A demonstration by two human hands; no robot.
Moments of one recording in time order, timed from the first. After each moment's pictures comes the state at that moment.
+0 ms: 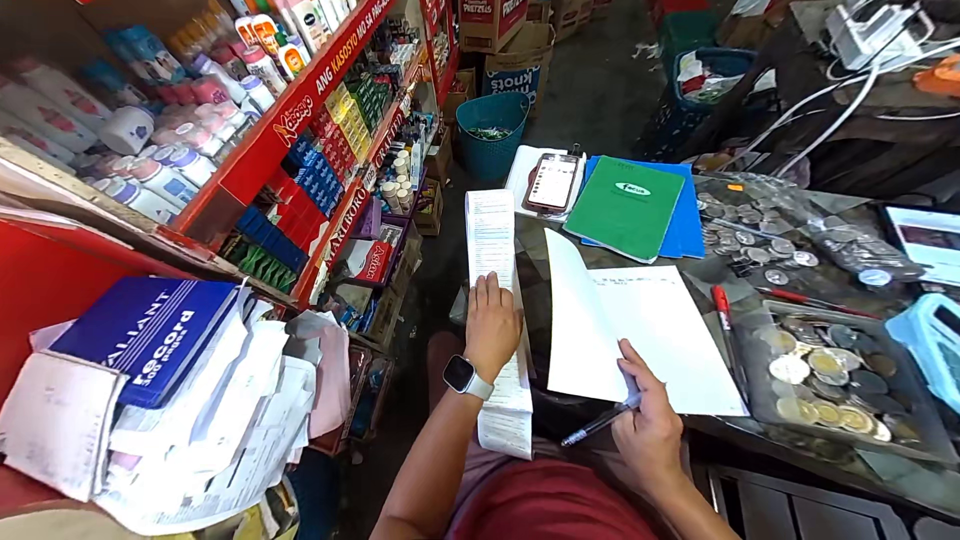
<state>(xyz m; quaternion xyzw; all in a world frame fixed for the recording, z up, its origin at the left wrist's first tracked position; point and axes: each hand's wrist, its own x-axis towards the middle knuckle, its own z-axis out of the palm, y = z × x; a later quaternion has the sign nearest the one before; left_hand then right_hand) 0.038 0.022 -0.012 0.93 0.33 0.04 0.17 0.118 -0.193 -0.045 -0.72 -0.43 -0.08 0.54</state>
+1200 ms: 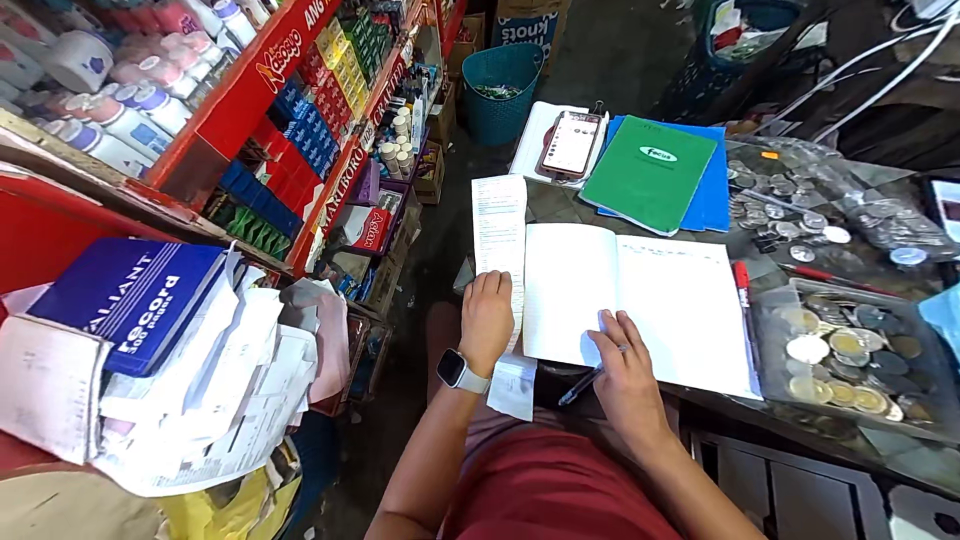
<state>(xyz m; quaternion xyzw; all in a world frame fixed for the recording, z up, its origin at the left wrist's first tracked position) 0.012 0.004 -0.024 0.91 0.33 0.20 0.16 0.123 -0.186 -0.046 -0.79 -0.52 -0.09 0.31</state>
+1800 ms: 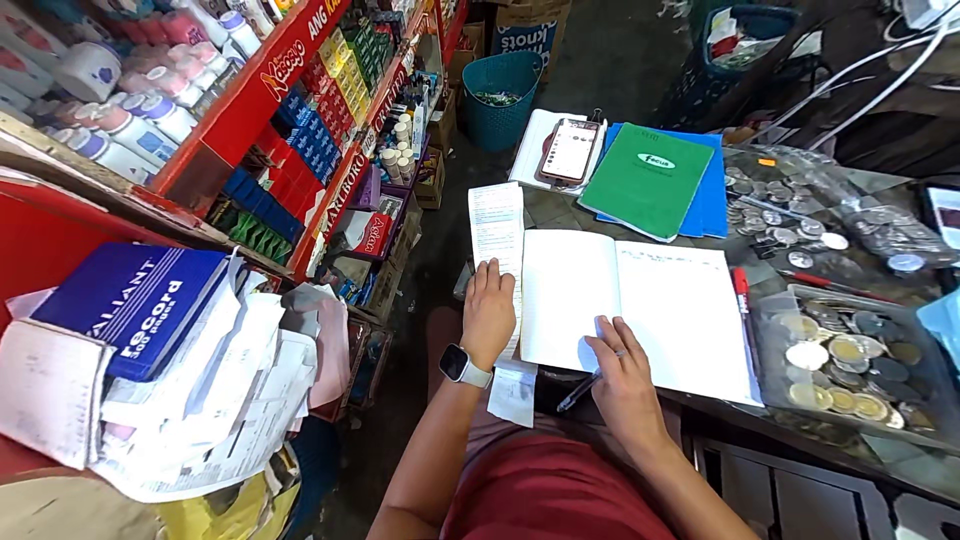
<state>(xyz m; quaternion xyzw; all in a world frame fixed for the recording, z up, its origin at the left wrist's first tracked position) 0.024 0.016 -0.016 0.91 0.35 0.06 0.21 0.124 -0.185 -0.050 -0.79 -0.53 -0.09 0.31</state>
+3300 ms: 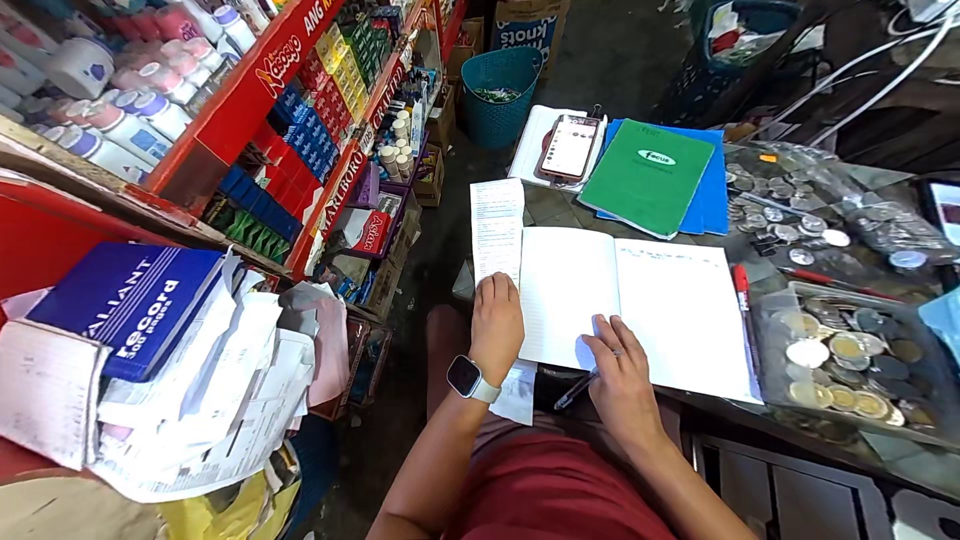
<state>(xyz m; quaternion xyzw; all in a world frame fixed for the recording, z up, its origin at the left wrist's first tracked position) 0.025 -0.009 -0.011 0.92 0.35 0.05 0.14 0.120 -0.184 -0.050 -0.79 -0.53 -0.10 0.30</state>
